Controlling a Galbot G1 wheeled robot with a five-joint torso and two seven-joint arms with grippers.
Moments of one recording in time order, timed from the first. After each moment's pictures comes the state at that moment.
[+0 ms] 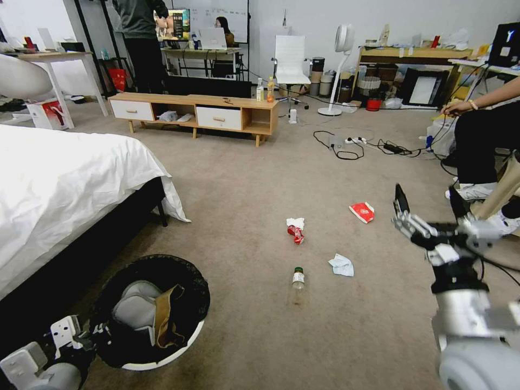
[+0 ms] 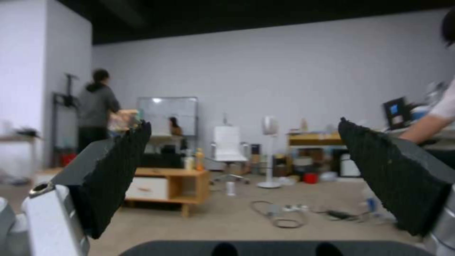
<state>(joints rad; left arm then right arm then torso) 1.58 -1.48 -0.98 -2.26 -0.71 0.74 -0.21 -1.49 1.18 0.64 2.38 0.29 0.10 0.27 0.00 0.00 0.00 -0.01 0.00</state>
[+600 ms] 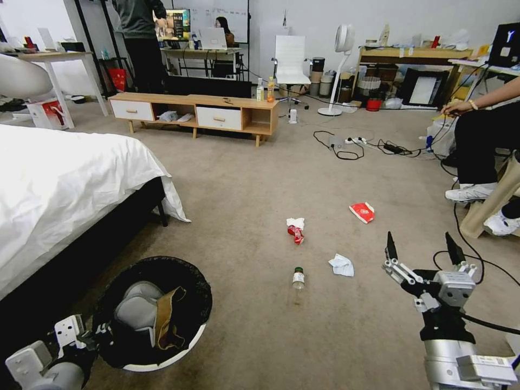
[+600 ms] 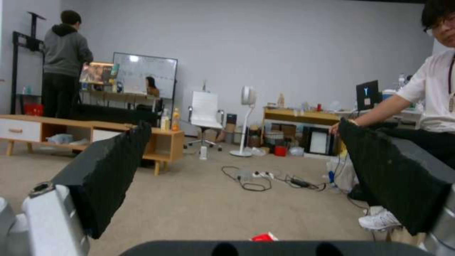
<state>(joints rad) 1.58 -1.48 -0.97 -2.27 -0.68 0.74 -0.19 -1.63 1.27 0.60 2.34 0.09 0.12 0.29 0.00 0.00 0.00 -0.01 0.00</state>
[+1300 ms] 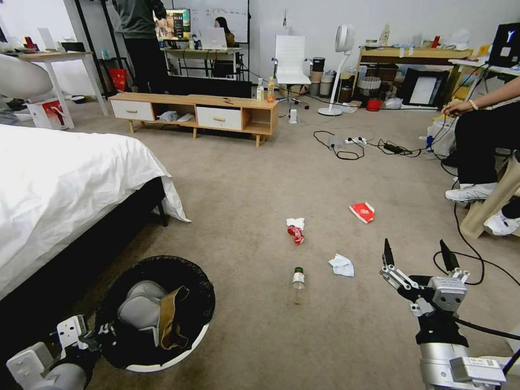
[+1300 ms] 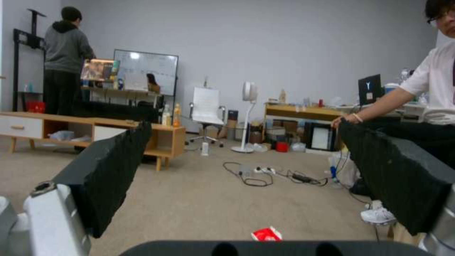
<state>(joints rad) 1.58 -1.49 -0.97 -2.27 -0.68 0.74 -0.18 -1.63 1.26 0.59 2.30 0.11 0.15 0.29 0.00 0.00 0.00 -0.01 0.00</state>
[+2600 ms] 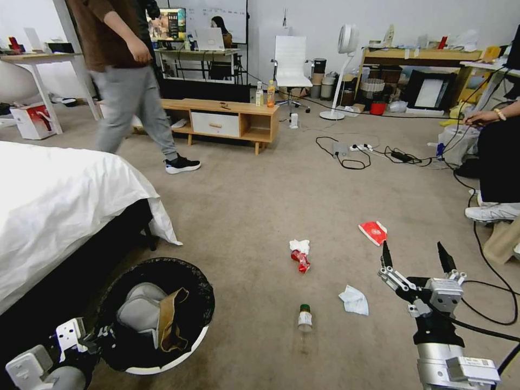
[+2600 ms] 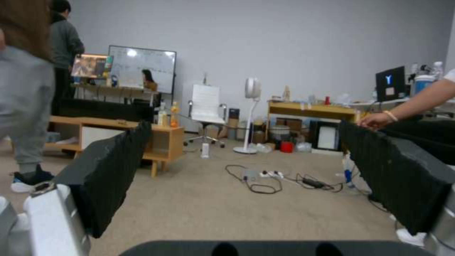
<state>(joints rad) 1.59 -1.51 -0.98 -2.27 -0.67 0.74 -0.17 -1.61 1.25 0.58 2.28 0.11 0.16 0.30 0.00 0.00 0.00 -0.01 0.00</state>
